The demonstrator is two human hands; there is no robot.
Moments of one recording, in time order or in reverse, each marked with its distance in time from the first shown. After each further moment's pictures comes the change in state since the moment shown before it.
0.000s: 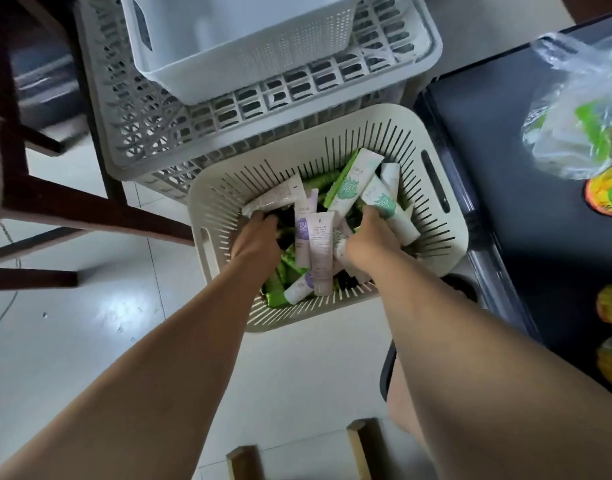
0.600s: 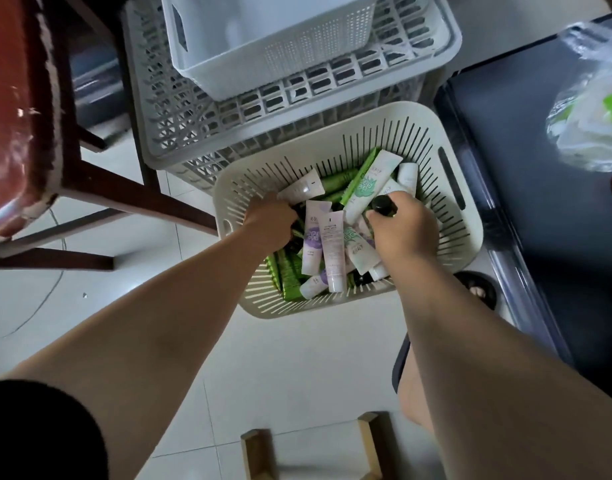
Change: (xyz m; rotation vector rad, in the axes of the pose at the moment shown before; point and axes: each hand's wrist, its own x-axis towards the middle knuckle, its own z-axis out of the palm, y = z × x) left_hand -0.004 -0.002 -0.044 0.300 -0.056 0.163; right_hand -0.016 0.018 -0.008 0.352 0.419 -0.147
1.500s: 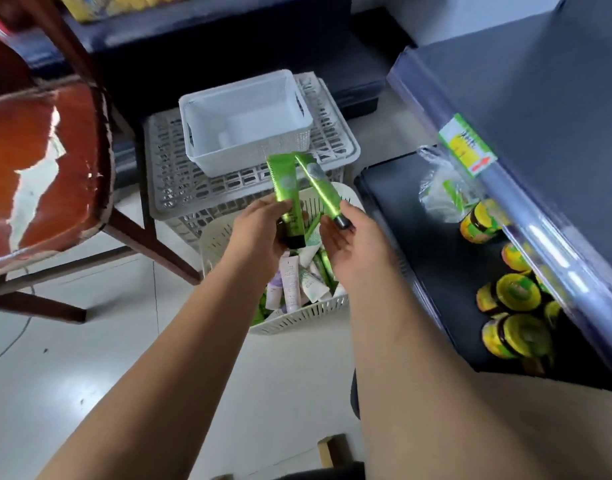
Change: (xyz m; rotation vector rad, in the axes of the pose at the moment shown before) left_hand -0.163 0.064 -0.147 -2.219 0.180 -0.042; right_hand -0.085 -0.084 -0.135 1.624 -0.263 0.564
